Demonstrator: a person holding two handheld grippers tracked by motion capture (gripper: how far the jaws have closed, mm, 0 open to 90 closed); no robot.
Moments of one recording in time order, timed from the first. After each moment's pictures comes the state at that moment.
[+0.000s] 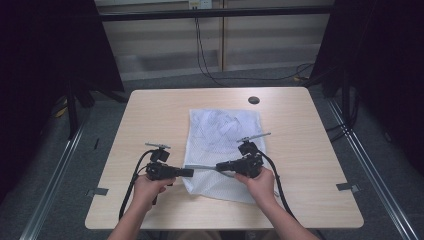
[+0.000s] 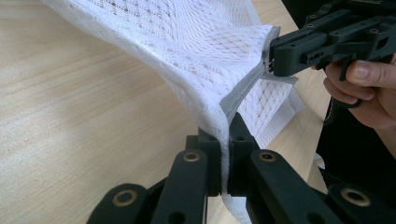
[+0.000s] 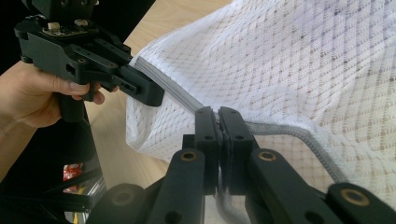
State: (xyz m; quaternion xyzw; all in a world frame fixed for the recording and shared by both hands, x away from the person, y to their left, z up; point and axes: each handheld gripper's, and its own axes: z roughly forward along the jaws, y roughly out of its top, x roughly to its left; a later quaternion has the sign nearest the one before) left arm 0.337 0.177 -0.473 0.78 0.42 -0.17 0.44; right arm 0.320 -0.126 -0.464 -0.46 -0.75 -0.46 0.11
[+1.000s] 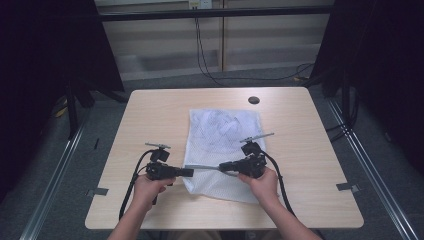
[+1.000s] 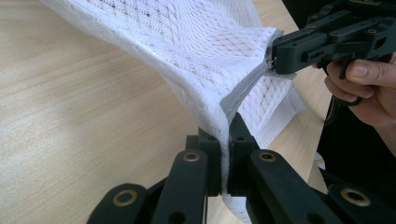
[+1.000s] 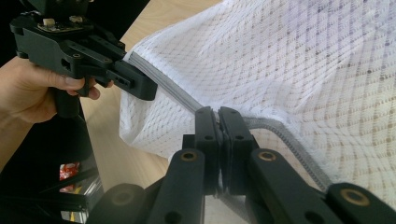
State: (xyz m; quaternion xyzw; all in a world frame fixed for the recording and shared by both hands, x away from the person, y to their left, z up) left arm 0.338 0.178 -0.473 0.78 0.42 -0.17 0.44; right arm 0.319 -0.135 -0.465 -0.46 -0.75 -0.46 0.11
